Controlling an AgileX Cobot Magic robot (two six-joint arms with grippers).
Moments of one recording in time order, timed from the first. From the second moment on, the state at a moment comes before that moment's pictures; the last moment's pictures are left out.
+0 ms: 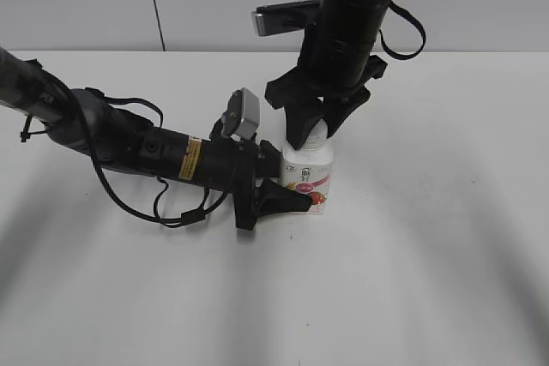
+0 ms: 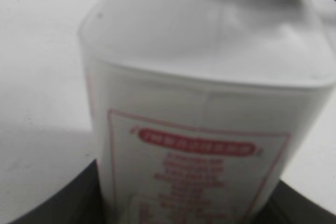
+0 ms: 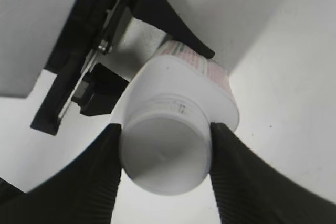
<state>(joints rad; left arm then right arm) -0.35 2.45 -1.37 1.56 -1.07 -0.74 0.53 2.14 -1.80 0.23 1.23 -0.14</state>
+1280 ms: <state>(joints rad) -0.35 2.45 -1.37 1.56 -1.07 -0.74 0.53 2.14 -1.80 0.23 1.22 -1.29</state>
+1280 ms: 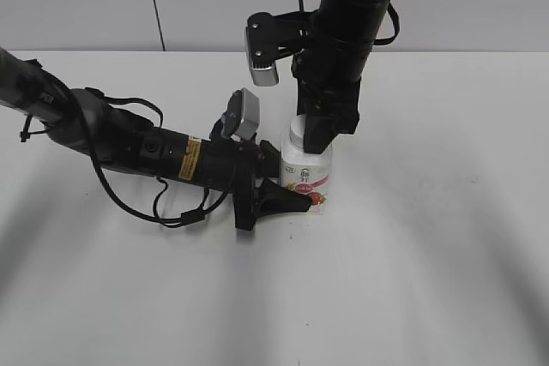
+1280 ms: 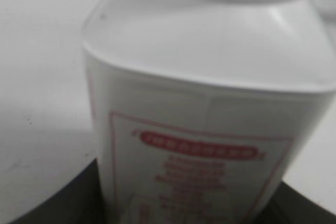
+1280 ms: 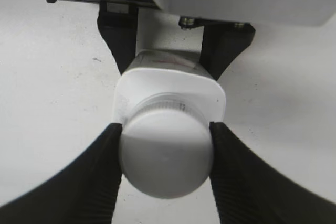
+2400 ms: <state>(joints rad) -0.35 2.45 -1.37 1.56 -1.07 -0.74 0.53 2.13 -1.80 0.26 1.22 -1.21</state>
